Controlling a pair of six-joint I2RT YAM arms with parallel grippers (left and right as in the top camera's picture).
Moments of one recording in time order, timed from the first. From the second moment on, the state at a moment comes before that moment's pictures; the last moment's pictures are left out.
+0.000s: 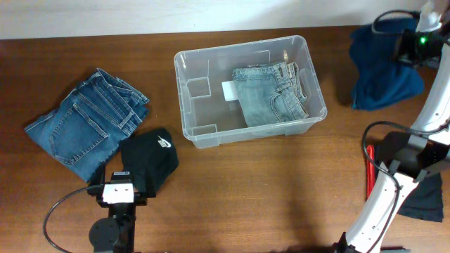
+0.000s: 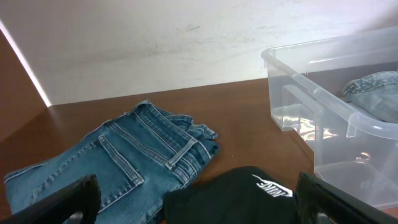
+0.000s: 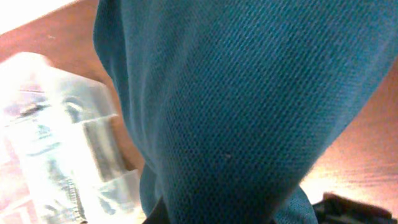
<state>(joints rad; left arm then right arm) 0.05 0.01 0.02 -0.08 0.00 0.14 -0.40 2.41 2.90 -1.66 -0.25 -0.08</state>
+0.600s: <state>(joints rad) 0.05 0.01 0.02 -0.08 0.00 0.14 0.15 2.06 3.07 -1.66 -0.27 -0.06</state>
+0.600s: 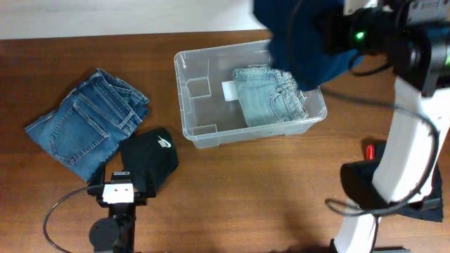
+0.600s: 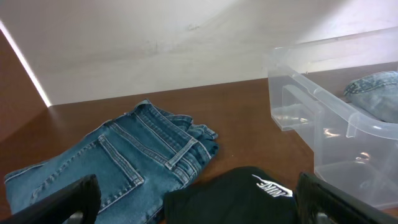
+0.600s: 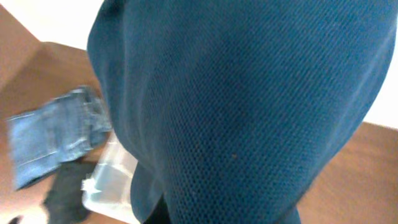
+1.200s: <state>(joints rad) 0.05 0.01 0.02 -0.08 0.00 0.14 0.39 2.17 3.07 -1.61 -0.37 0.01</state>
